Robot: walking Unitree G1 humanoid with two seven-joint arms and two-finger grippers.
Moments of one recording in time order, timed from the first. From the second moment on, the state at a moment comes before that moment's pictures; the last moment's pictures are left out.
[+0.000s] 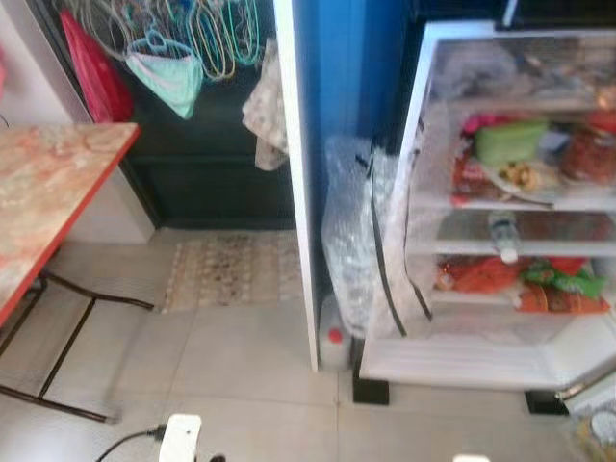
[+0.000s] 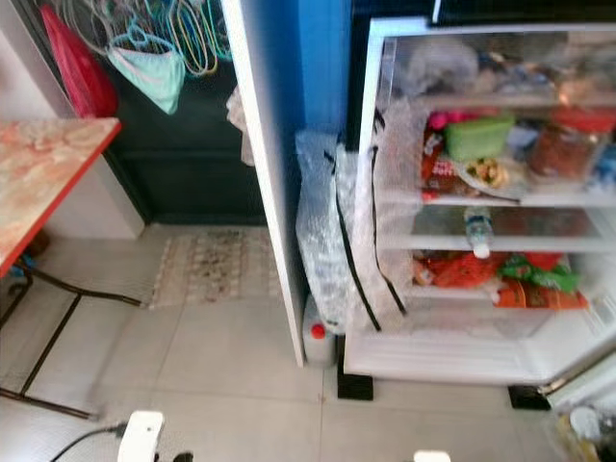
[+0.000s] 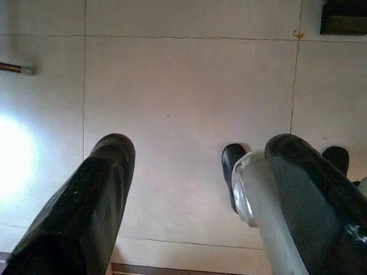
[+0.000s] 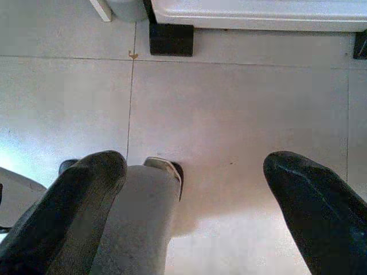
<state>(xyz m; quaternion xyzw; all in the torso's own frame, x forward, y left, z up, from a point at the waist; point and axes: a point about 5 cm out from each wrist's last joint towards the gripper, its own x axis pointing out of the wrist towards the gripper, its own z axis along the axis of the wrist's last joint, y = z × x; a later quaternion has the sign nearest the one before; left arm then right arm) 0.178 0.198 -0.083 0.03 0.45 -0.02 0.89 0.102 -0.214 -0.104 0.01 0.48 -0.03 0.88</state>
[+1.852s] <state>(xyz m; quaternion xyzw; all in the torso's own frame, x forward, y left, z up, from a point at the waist) 0.155 0.191 -0.094 0.04 0.47 -0.02 0.88 0.071 -0.229 -0.108 0.01 0.51 -0.10 0.86</state>
